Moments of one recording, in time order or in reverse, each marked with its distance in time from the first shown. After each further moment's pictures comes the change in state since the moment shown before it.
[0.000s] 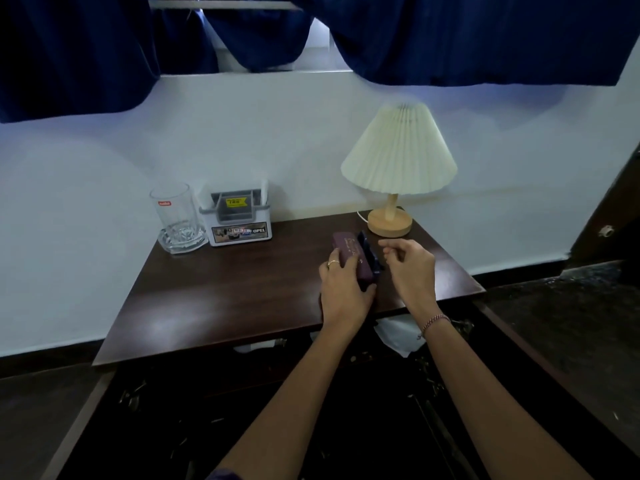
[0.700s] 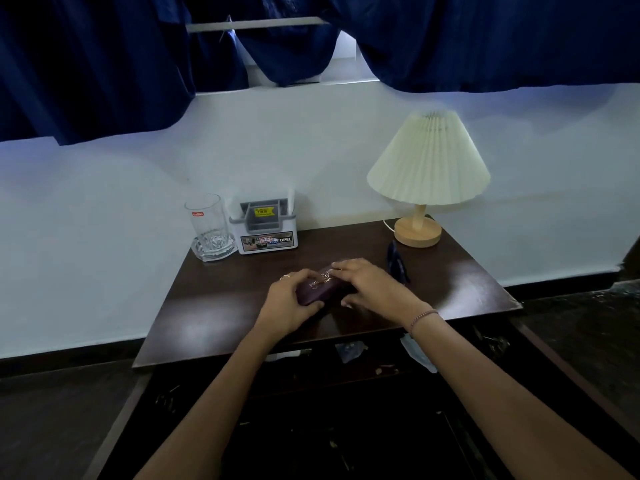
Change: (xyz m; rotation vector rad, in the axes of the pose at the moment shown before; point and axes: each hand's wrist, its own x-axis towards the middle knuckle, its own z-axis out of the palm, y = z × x) left_hand 0.004 -0.093 -0.099 -0.032 -0.083 0.093; right_hand 0.006 -0.030 0.060 -0.460 -0.808 -0.631
